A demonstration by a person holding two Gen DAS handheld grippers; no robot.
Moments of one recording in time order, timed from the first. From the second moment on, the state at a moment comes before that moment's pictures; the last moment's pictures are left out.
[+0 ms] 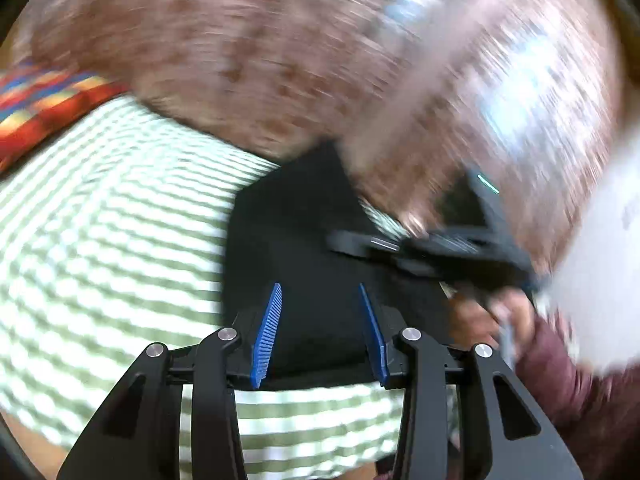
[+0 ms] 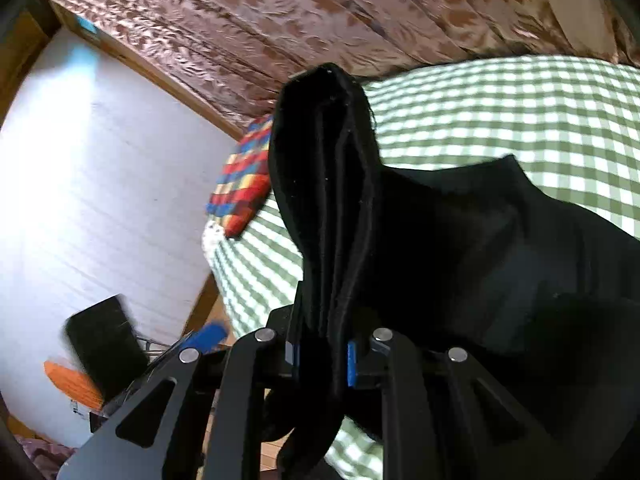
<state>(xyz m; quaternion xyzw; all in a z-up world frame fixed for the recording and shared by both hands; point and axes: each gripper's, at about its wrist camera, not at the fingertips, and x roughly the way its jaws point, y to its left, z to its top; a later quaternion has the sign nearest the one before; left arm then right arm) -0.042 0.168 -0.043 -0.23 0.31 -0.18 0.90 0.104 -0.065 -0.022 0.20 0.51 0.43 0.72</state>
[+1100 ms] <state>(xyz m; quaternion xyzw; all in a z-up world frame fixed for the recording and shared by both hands) 0.035 -0.017 -0.097 -0.15 0.46 -0.39 0.78 0.049 -0.361 -0.080 0.29 0.50 0.16 0.80</state>
